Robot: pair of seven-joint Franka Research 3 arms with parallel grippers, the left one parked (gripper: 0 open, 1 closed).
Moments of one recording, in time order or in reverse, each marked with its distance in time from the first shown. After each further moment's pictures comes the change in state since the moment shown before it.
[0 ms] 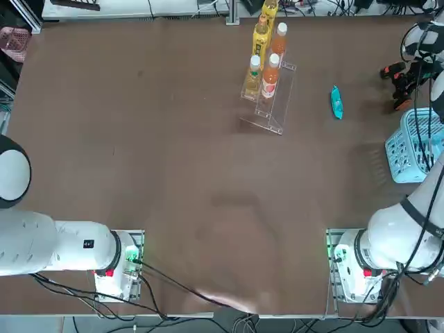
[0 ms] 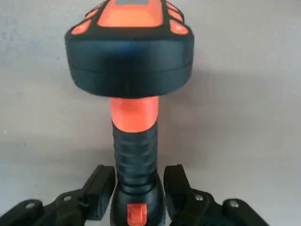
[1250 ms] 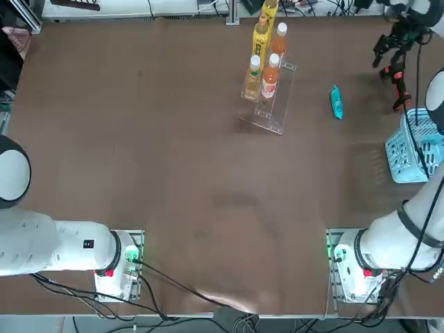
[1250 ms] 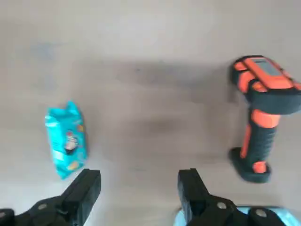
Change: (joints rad) arm 0.298 -0.223 0.017 0.016 -0.021 -0.309 0.356
